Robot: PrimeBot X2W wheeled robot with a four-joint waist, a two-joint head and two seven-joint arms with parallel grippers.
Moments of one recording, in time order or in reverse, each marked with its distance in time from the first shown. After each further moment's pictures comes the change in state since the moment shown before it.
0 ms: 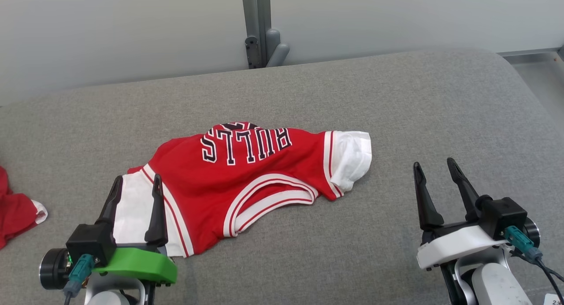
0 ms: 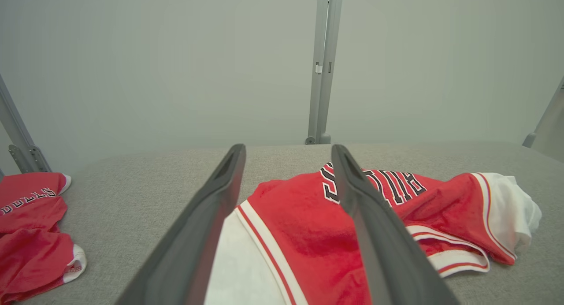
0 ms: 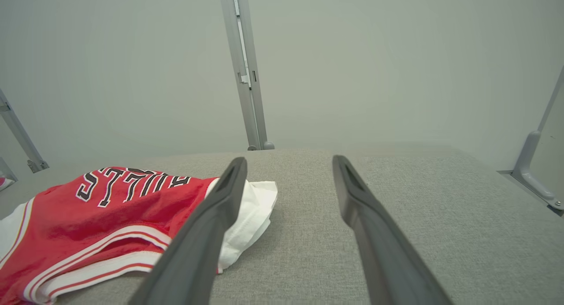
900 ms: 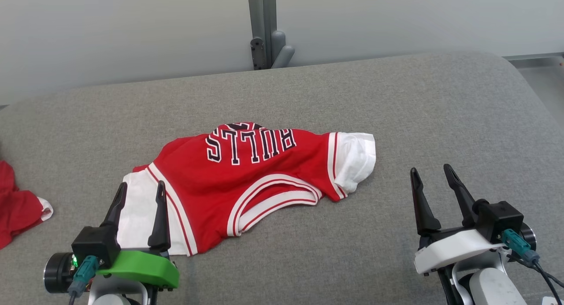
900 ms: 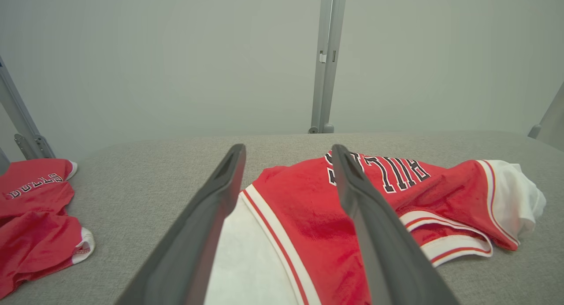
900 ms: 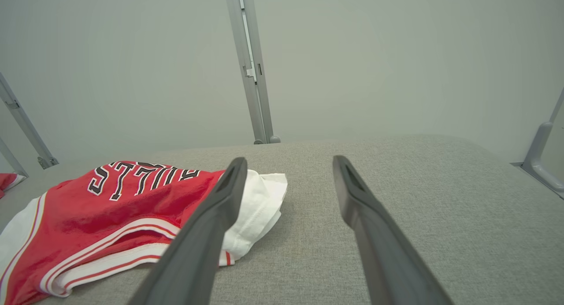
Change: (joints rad) left arm 0.007 0.007 -0.019 0.022 -0.011 0.004 0.008; right arm 0.025 0.008 0.008 -0.011 0.012 0.000 0.021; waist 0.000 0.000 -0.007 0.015
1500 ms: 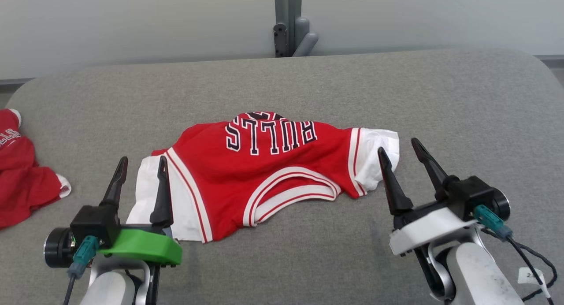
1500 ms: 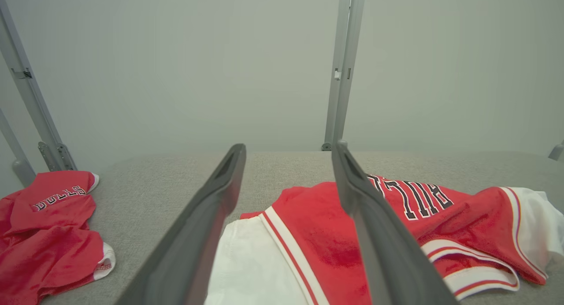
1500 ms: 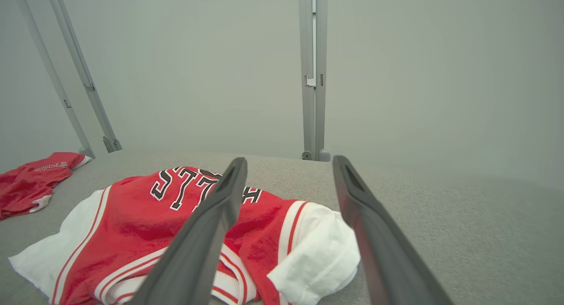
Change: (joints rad) left arm -0.070 -0.005 -0.013 -0.007 0.002 0.004 -0.009; right arm -0.091 -0.019 0.099 -0.009 -0.014 0.000 0.017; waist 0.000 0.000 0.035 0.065
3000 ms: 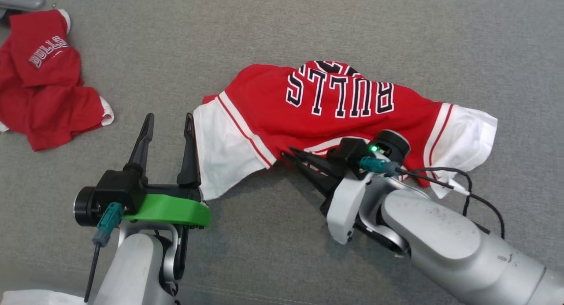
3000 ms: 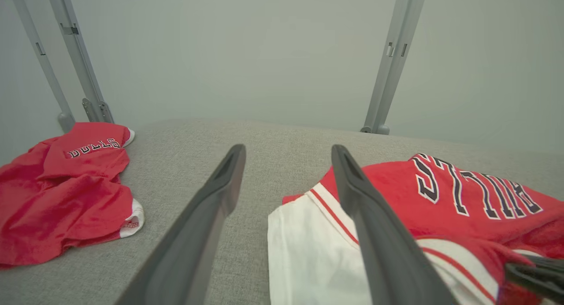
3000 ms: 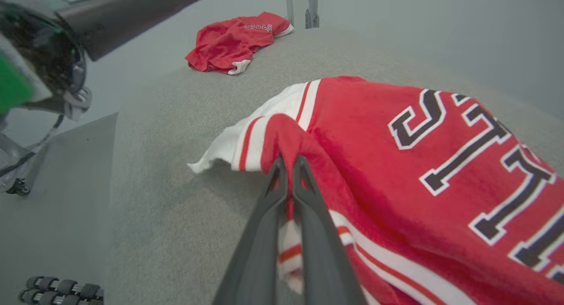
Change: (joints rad) left arm -0.151 -0.199 0.076 0.091 0.121 -0.113 -0.042; right arm -0.572 -0.203 0.841 0.247 0.384 0.000 0.111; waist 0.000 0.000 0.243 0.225
